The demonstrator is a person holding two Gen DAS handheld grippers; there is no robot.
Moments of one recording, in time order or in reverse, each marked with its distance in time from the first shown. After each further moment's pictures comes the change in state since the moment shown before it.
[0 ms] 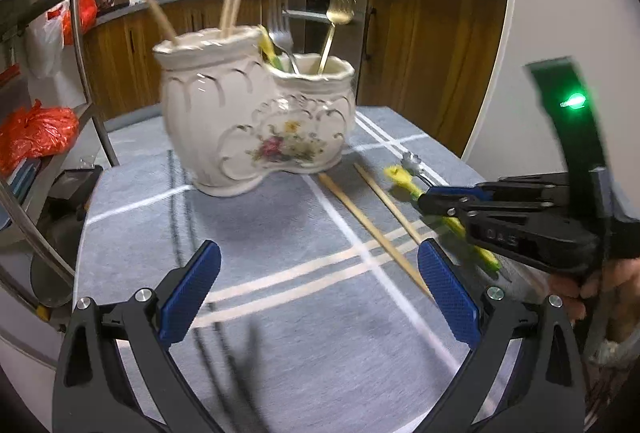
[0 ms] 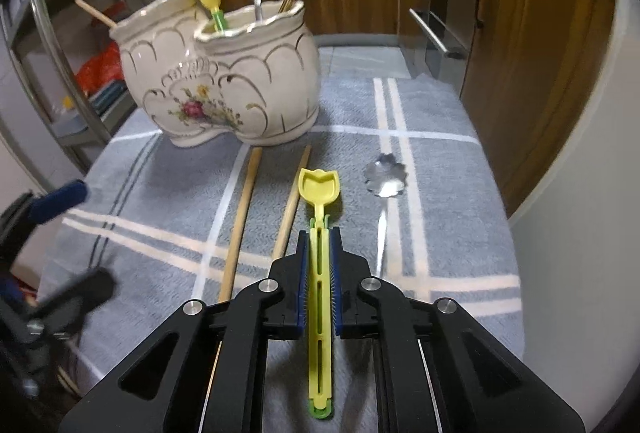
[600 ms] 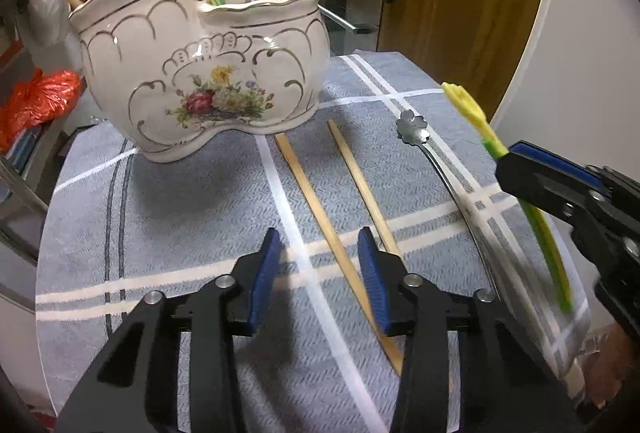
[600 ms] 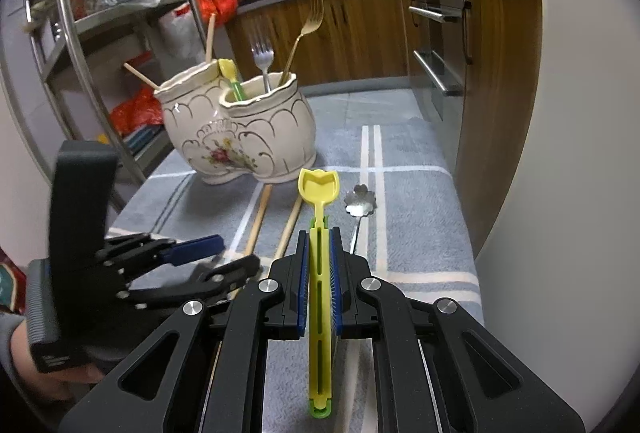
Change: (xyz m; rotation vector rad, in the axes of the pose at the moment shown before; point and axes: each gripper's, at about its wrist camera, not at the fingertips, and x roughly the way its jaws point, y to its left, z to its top) left arm 0.063 -0.057 0.015 -0.047 0.198 0.136; right arm -0.049 -0.027 -0.013 0.021 -0.162 0.105
